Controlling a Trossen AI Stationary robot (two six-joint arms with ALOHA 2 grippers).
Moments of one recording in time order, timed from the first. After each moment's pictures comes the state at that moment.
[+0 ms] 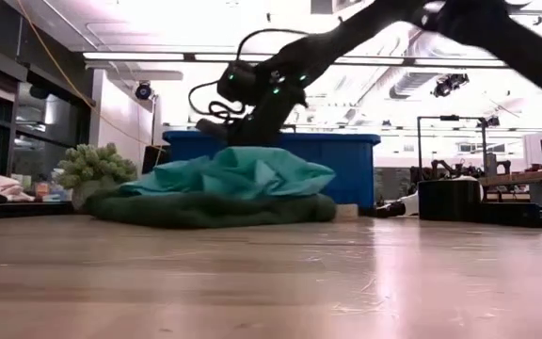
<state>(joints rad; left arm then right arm) -0.02 0.41 0.79 0.06 -0.53 -0.39 -0.29 2.35 1.92 -0.58 -0.14 0.62</state>
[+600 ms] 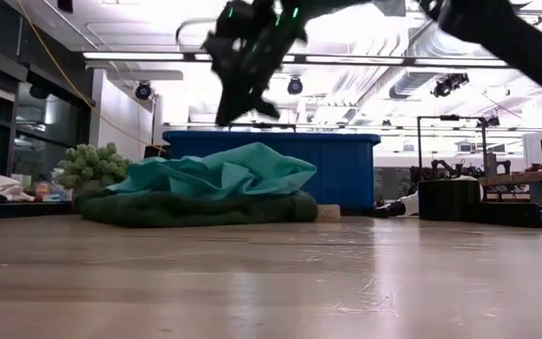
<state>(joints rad) -0.02 0.42 0.79 -0.22 -0.58 -0.53 -0.24 2.29 2.30 -1.04 -0.23 0.31</state>
